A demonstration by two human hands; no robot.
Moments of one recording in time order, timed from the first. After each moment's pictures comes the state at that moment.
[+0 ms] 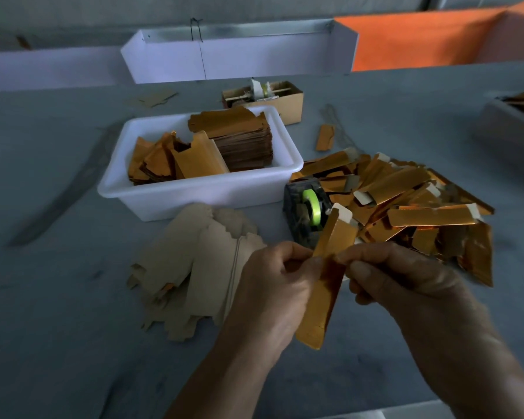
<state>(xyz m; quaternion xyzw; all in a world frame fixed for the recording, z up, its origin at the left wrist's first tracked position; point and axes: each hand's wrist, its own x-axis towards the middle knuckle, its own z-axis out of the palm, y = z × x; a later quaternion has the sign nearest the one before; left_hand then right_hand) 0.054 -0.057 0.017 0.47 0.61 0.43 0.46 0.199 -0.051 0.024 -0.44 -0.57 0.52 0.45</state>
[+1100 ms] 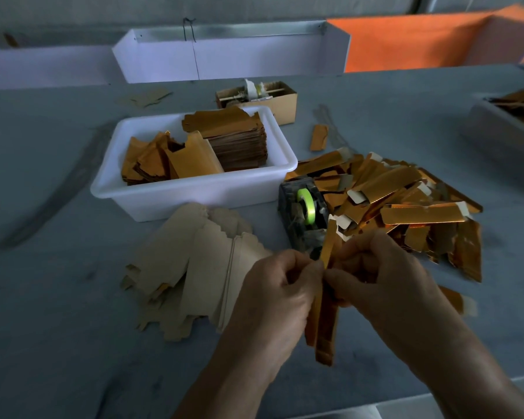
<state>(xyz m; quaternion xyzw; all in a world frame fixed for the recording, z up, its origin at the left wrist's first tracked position) 0.055 -0.067 0.013 0.49 0.57 0.44 0.50 0.190 -0.044 0.021 -0.57 -0.65 0.38 0.34</state>
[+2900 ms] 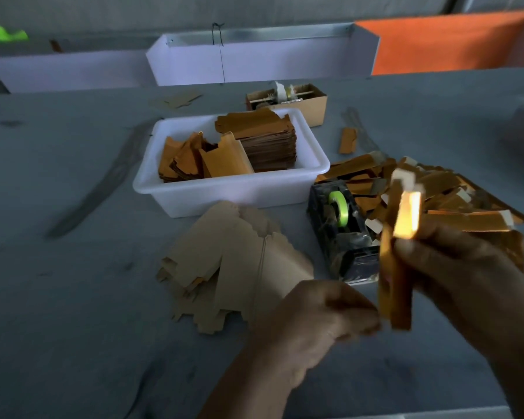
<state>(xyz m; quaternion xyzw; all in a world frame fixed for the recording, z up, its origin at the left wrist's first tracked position) 0.049 -0.066 -0.015 0.45 0.52 0.35 0.64 0.231 -0.017 0.014 -0.50 -0.56 0.53 0.39</state>
